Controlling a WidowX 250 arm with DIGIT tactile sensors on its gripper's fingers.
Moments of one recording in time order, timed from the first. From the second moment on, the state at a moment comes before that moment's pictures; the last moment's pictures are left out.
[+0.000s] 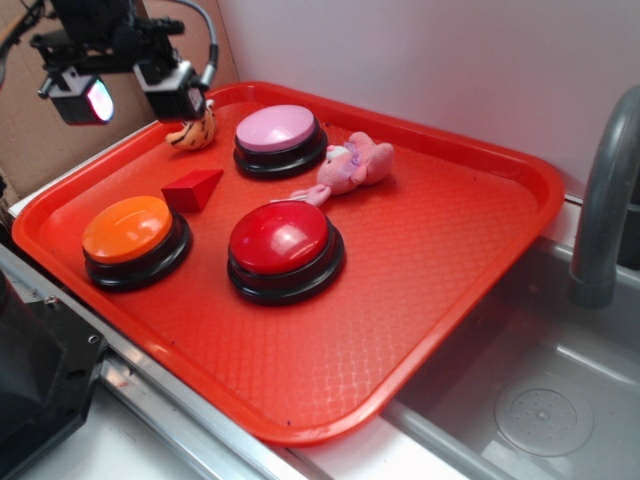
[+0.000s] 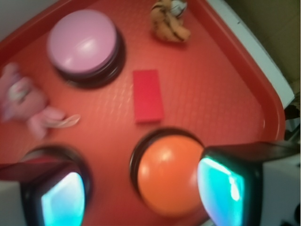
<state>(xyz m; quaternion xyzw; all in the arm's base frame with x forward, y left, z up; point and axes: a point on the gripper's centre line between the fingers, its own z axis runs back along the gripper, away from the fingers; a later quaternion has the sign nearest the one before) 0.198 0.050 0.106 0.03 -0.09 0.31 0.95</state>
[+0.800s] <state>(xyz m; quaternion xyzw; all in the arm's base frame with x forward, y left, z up) 0.223 0.084 0.032 0.04 -0.08 0.32 0.94</state>
